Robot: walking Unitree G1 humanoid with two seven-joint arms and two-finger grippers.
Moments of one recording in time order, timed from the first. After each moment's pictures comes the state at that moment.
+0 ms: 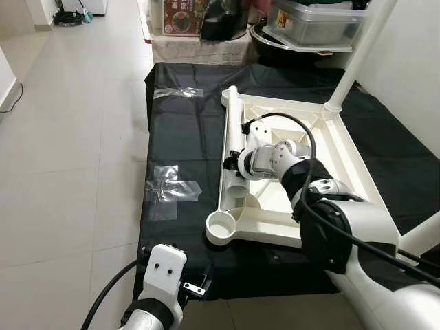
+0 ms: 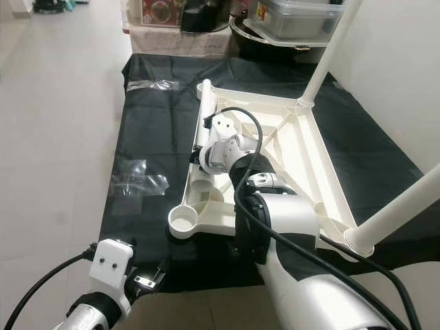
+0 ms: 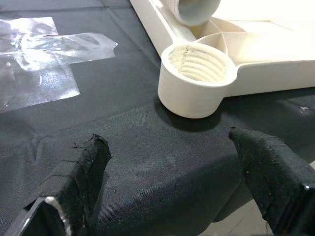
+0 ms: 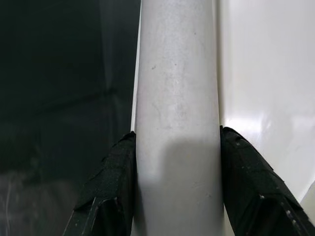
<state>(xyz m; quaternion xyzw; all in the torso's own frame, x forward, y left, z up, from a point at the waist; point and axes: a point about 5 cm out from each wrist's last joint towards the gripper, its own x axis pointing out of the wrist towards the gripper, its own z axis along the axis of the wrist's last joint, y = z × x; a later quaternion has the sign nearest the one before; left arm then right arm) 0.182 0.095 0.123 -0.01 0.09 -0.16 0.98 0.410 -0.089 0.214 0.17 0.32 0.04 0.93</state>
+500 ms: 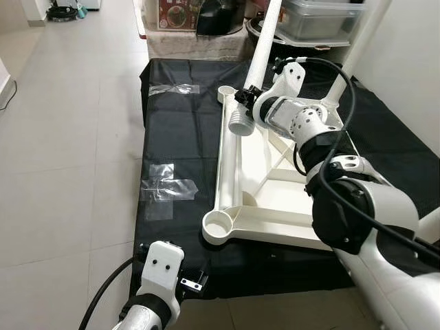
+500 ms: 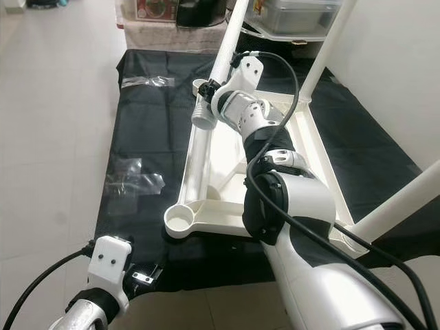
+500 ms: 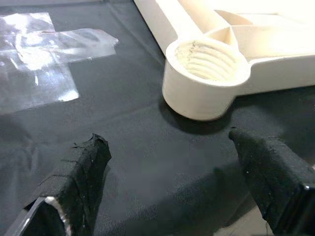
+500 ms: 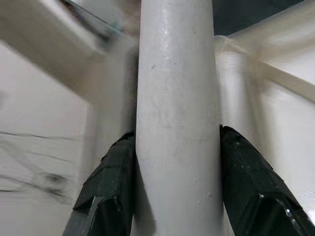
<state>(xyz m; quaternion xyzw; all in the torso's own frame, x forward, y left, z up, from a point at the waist) 0.197 0.106 0.127 0.01 0.07 -0.14 0.99 0.426 -0.100 0.309 0.33 0.07 0.14 0.93</state>
